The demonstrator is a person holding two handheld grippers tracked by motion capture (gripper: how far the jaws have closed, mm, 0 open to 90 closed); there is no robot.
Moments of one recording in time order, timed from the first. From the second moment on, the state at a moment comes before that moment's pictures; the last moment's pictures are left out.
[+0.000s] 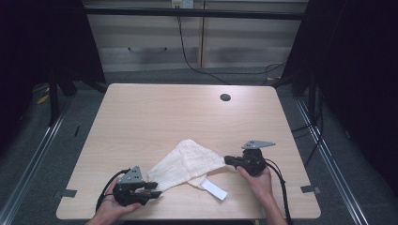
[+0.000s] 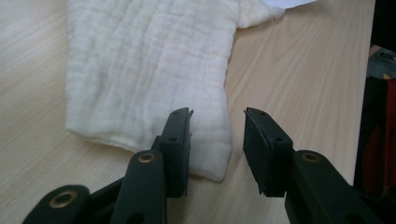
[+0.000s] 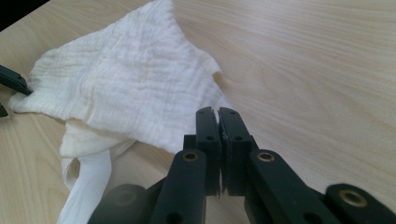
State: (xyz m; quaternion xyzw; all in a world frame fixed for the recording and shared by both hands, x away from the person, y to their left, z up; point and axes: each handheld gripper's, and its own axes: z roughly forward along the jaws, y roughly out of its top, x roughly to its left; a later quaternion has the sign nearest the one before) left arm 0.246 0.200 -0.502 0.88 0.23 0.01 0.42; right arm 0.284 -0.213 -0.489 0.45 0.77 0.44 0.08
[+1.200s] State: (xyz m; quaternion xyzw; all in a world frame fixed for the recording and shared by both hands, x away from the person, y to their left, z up) left arm 0.284 0.225 -0.508 0.85 0.30 0.01 0.43; right arm 0.276 -0.199 -0.504 0.35 0.84 0.42 0.05
